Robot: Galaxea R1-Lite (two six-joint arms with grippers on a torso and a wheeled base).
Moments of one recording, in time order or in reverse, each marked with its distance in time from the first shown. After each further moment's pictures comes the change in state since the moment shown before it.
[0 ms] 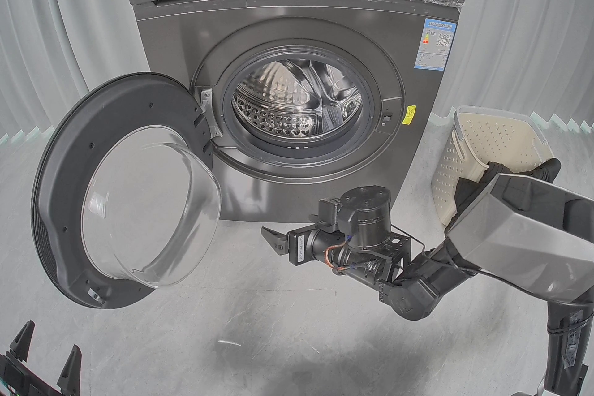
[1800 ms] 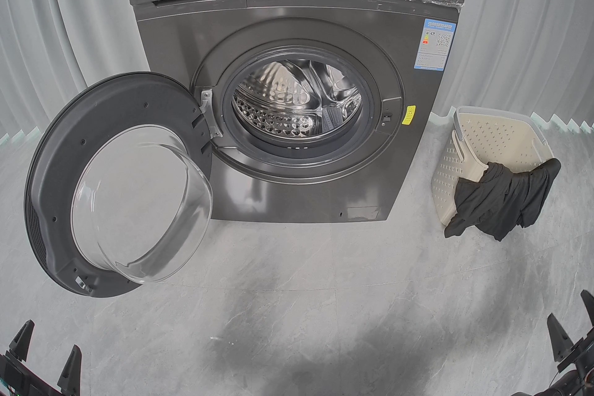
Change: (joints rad) left arm 0.002 0.000 0.000 0.000 0.001 0.016; right arm -0.719 -2.121 1.084 0.848 0.097 -0.243
